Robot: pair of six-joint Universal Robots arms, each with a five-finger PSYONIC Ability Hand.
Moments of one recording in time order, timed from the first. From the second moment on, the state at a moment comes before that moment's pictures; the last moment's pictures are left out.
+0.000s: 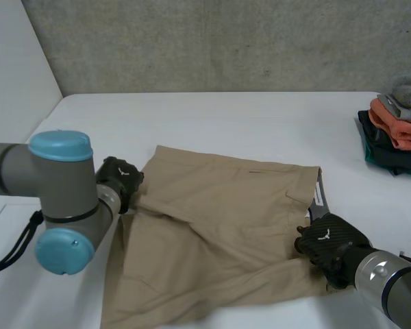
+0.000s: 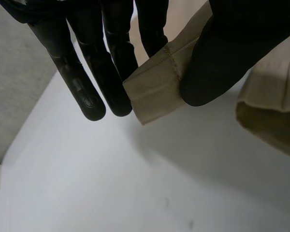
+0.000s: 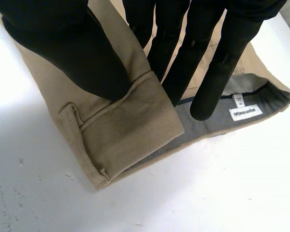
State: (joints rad) left arm 4.27 -2.16 -1.44 3.16 -1.70 3.81; right arm 1.87 -1.43 1.96 0.14 1.35 2.30; left_hand 1.10 1.12 1.12 1.13 0.93; right_hand 1.11 1.18 1.20 1.20 1.04
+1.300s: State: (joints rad) left arm 3.93 -1.58 -1.92 2.82 -1.73 3.64; right arm 1.77 -1.58 1.97 0.45 1.35 2.11; left_hand 1.14 1.20 1.19 1.20 1.00; right_hand 1.11 1.18 1.20 1.20 1.04
